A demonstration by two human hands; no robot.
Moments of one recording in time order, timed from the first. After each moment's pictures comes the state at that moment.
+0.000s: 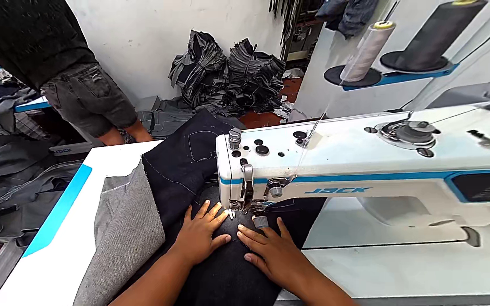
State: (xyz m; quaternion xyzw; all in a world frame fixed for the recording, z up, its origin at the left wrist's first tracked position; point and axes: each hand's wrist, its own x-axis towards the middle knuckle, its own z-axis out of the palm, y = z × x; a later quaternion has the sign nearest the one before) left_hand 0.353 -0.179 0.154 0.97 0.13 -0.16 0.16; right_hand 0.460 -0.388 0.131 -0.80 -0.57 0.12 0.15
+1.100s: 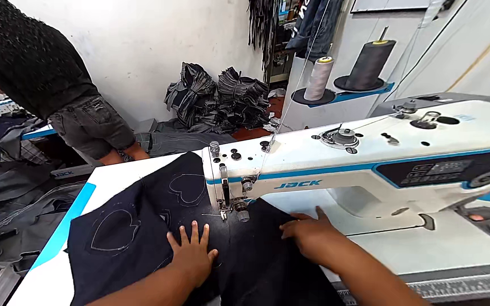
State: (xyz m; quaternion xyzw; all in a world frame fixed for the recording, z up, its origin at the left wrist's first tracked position) left_hand 0.330 -0.229 0.197 0.92 0.26 -0.28 0.07; right_hand 0.499 -0.439 0.206 -0.87 -0.45 0.22 0.04
